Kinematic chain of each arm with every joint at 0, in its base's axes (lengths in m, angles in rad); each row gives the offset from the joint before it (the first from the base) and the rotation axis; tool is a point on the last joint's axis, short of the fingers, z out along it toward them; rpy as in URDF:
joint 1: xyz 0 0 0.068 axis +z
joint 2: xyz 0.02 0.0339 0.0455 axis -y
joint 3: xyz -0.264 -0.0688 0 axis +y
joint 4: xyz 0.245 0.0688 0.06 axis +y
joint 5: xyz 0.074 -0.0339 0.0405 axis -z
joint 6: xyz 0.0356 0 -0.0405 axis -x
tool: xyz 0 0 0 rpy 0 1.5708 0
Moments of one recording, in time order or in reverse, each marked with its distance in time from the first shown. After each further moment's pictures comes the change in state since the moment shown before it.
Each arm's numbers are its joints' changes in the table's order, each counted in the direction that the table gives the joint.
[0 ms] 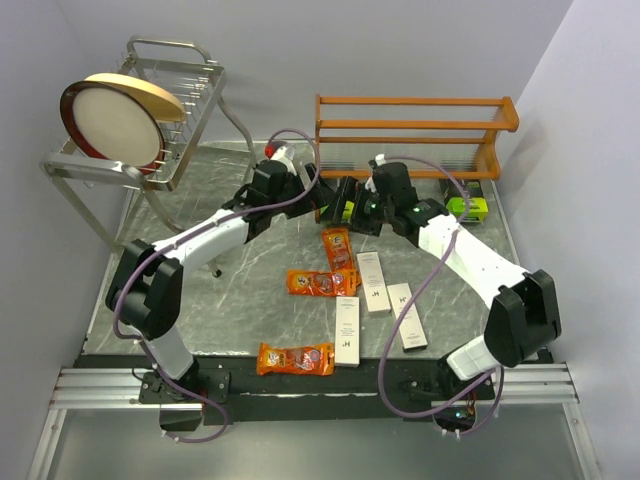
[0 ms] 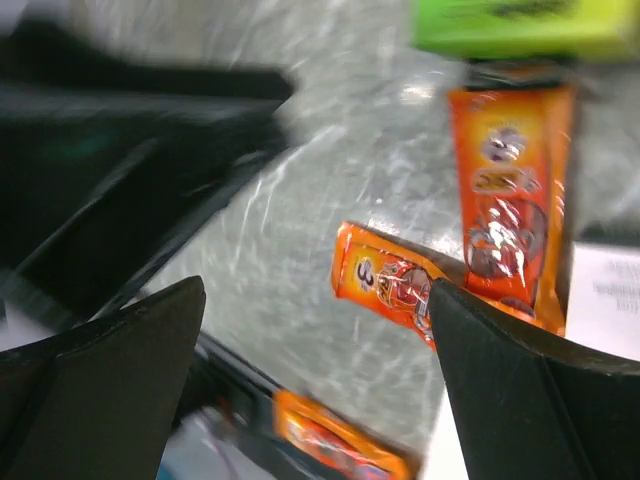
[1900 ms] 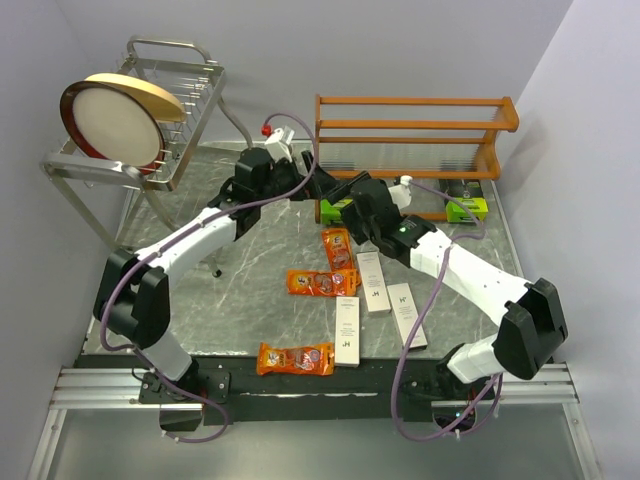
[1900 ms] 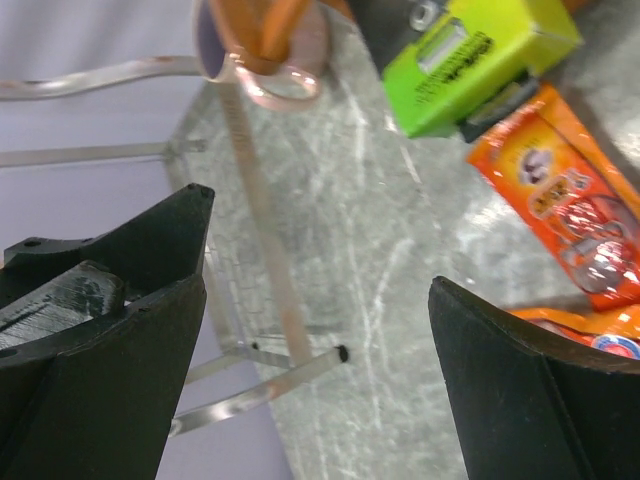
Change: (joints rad) left arm 0.043 0.076 -0.014 -0.132 0.183 -0.164; right arm 0.191 0.063 0.052 -0.065 0.608 -0.632
